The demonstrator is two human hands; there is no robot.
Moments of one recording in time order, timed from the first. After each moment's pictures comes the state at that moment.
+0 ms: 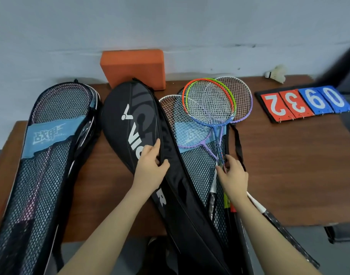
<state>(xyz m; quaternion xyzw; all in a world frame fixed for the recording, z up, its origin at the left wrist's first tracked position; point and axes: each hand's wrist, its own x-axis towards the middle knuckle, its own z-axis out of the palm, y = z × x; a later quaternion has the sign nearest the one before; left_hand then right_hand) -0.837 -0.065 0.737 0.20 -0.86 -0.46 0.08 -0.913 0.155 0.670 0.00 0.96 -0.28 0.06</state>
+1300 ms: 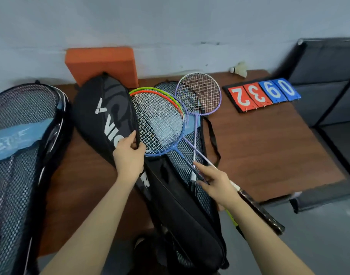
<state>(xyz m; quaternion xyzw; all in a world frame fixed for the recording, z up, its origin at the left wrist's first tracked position) -0.855 -0.063 0.742 0.30 -0.82 -0.47 0.14 -0.859 0.187 0.706 -0.20 0.88 -0.41 0.11</state>
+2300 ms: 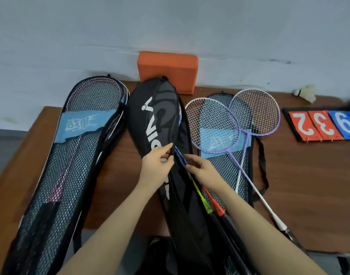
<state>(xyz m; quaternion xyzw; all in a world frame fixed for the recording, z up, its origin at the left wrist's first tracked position) -0.815 -0.116 0.732 0.22 -0.82 -0.49 0.17 -0.896 0.026 0.718 -0.18 0.78 -0.50 0.33</state>
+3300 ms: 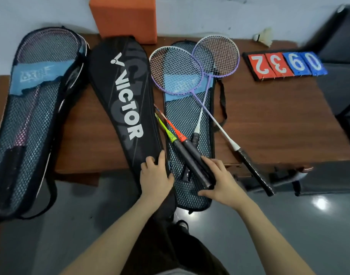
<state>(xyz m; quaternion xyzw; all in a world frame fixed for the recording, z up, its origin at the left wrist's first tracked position) -0.682 0.049 0.667 0.23 -0.95 -0.20 -0.08 -0.750 0.251 0.673 -0.25 0.89 -0.29 0.24</state>
